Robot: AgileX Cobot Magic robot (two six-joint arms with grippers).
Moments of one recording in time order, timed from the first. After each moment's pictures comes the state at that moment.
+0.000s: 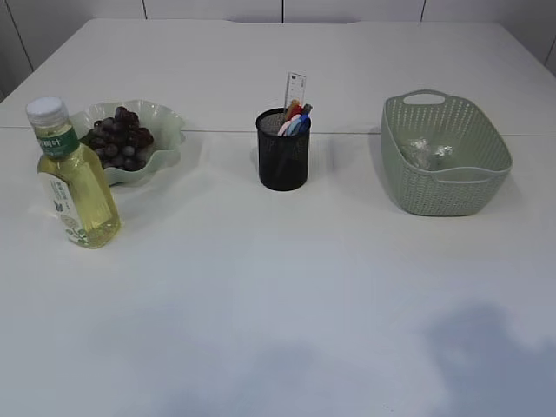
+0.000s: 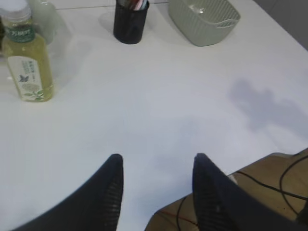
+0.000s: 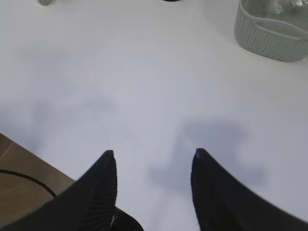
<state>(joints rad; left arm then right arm) -0.67 0.41 -0.85 0.03 1.08 -0.33 0.40 0.67 -0.80 0.10 1.01 -0.05</state>
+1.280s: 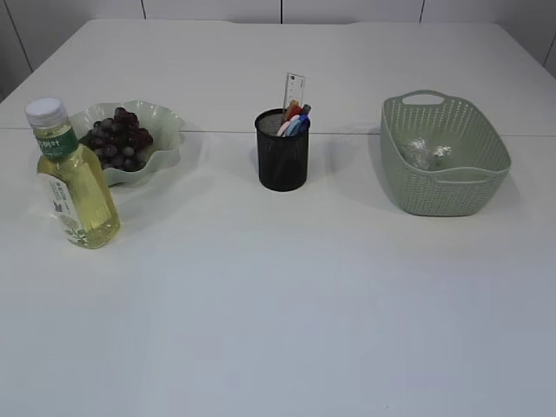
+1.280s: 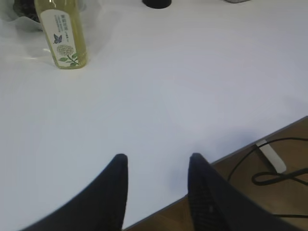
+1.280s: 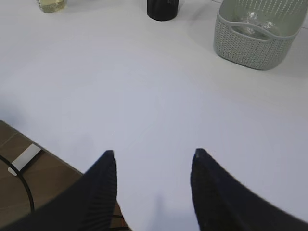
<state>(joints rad) -0.62 0.01 -0.56 0.08 1.19 -0.19 0.40 -0.02 -0.50 0.04 1.15 -0.12</state>
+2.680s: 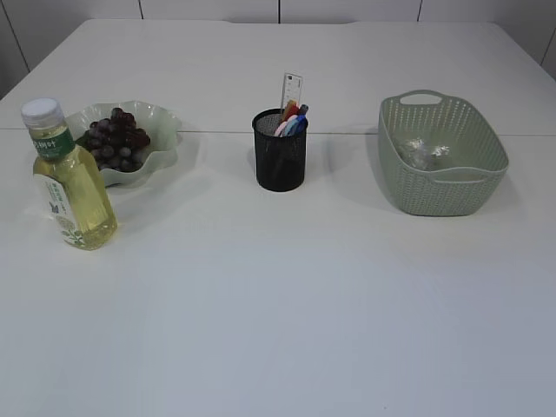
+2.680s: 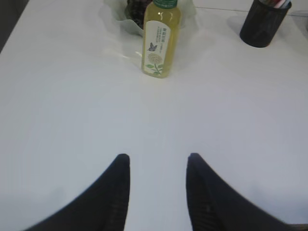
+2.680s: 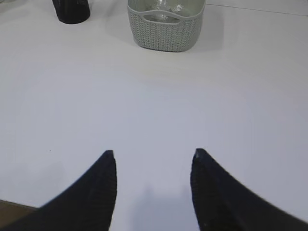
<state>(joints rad) -0.12 0.01 -0.53 0.02 1.11 -0.17 0.05 -0.02 -0.50 0.04 1.15 -0.12</state>
